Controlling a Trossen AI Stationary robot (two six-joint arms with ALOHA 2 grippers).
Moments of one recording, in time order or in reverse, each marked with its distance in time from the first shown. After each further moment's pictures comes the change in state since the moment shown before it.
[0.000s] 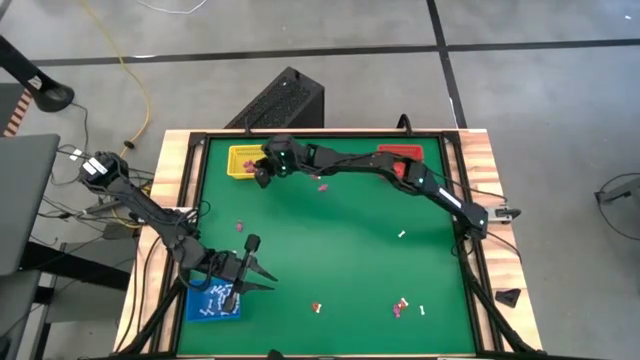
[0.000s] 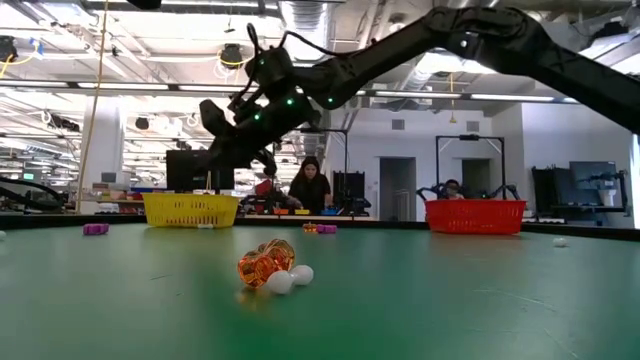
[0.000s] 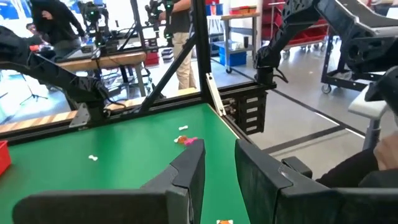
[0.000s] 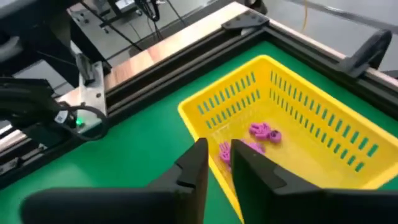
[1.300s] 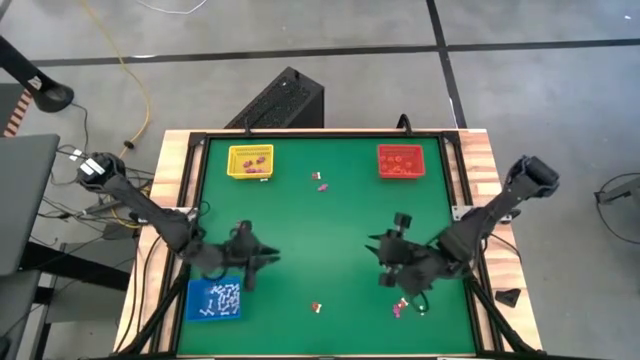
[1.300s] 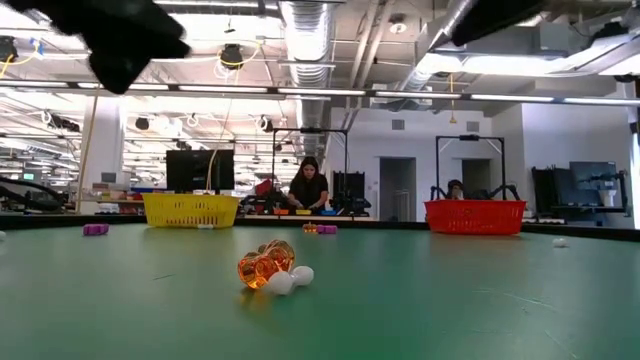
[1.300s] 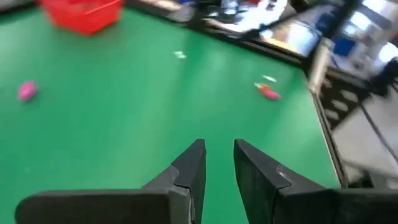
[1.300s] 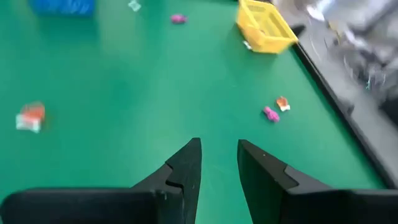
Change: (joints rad) left arm 0.044 -0.022 0.050 -0.439 -0.294 -0.617; right arm 0.922 -1.109 -1.063 -0.574 0.935 0.128
